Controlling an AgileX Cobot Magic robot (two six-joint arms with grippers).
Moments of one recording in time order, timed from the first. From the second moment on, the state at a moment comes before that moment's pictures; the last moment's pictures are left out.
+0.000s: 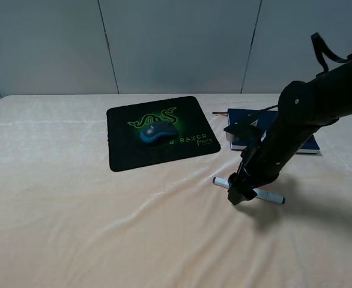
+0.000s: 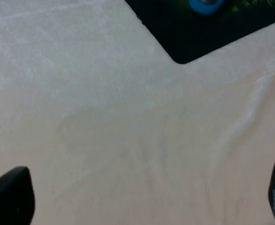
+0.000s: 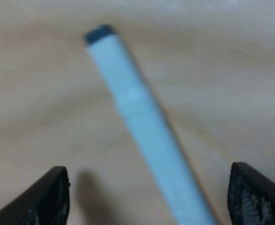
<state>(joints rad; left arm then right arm) -0.11 0.00 -0.49 -0.07 1.06 0.12 0.46 1.83 -0.85 0.25 0.54 -0.53</state>
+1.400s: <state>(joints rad) -0.11 0.00 -0.49 -0.07 1.06 0.12 0.58 1.86 -0.85 -0.04 0.47 -0.29</state>
